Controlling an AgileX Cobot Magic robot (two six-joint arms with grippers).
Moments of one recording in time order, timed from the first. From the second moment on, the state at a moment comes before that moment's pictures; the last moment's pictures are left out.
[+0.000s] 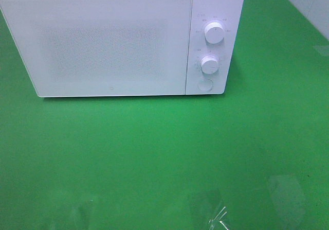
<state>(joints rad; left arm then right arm) 0.05 0.00 -0.50 -0.08 1.05 0.06 0.16 0.25 -0.46 -0.15 0.54 0.20</state>
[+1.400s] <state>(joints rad) 0.05 0.00 -0.50 -0.08 1.05 0.06 0.19 1.27 -0.42 0.16 -0.72 -0.06</state>
